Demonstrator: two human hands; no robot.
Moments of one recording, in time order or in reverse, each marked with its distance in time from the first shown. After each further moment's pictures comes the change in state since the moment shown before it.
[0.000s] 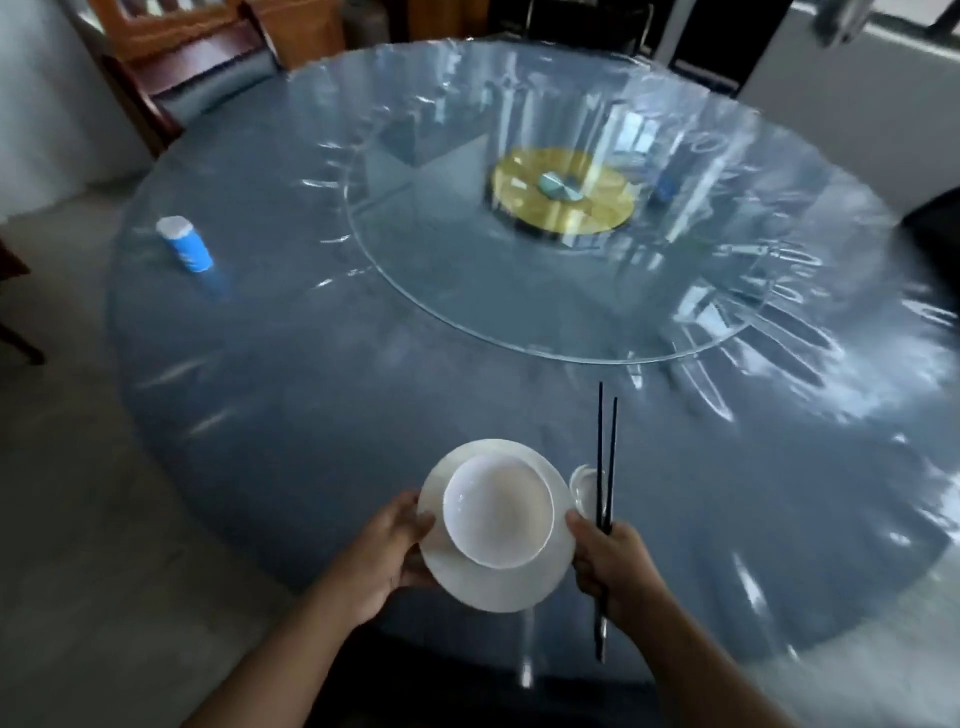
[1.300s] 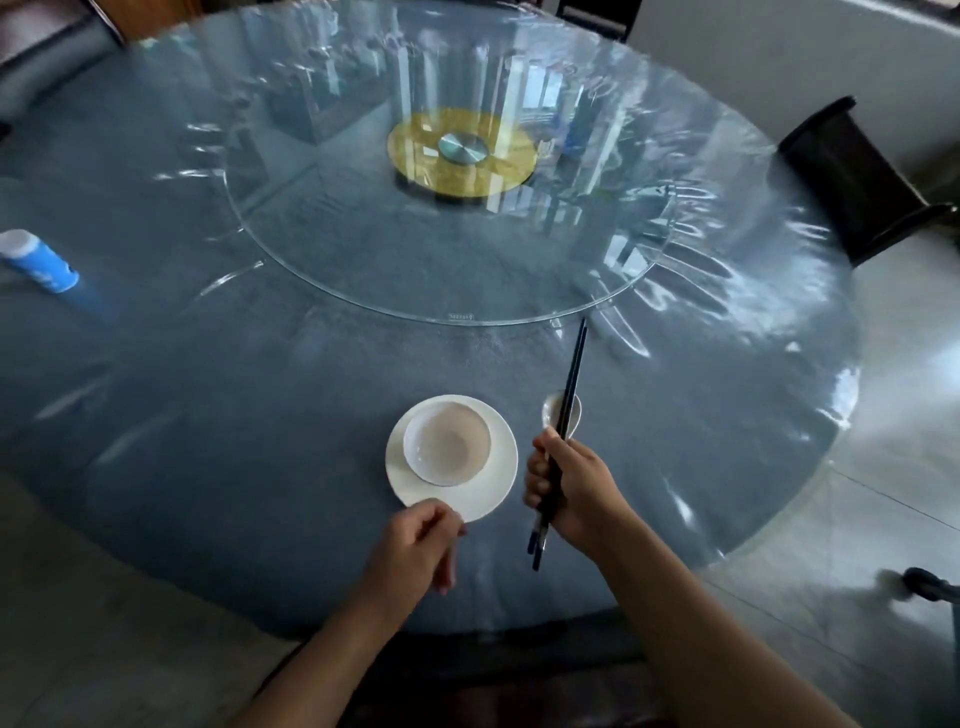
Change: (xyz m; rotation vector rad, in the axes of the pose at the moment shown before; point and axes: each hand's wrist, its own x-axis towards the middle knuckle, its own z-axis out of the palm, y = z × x) left_hand -0.006 -0.020 0.068 0.384 -0.121 0.186; right_hand -0.021 -0.045 -0.002 0.436 -0.050 -0.050
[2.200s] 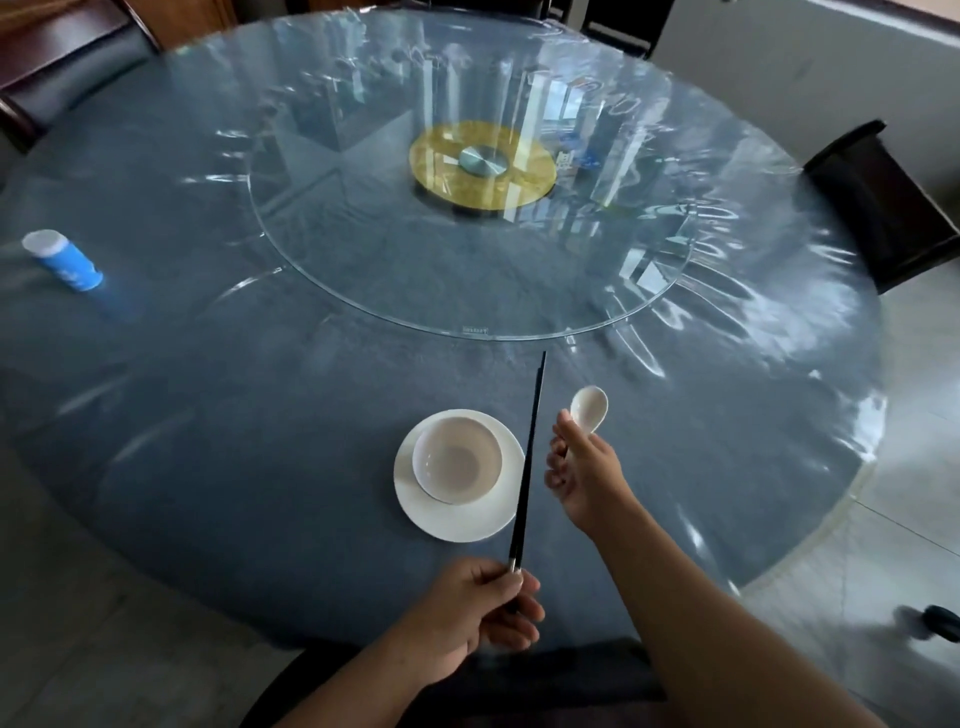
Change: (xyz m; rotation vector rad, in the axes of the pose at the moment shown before) left_hand 0.000 -0.003 0.046 -0.445 -0.312 -0.387; right_hand 0.055 -0.014 -0.009 -0.011 0.162 -0.097
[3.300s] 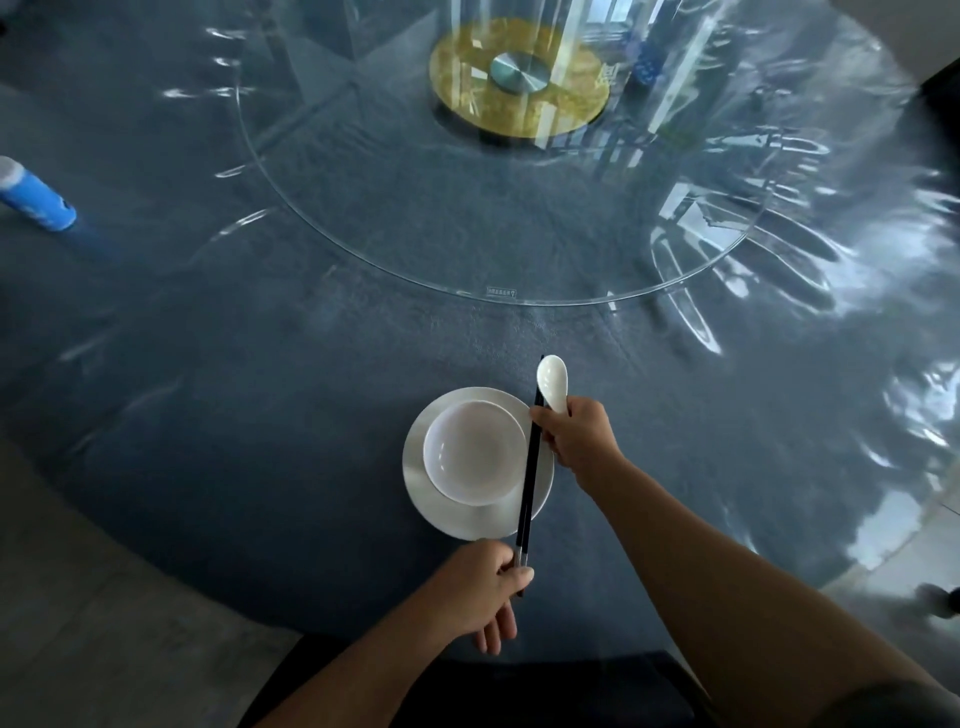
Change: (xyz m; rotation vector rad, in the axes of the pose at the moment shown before) left_hand 0.044 0.008 -0.027 0.730 0.053 -0.153; right_hand 0.083 0.023 0.017 -0.844 0.003 -0.080
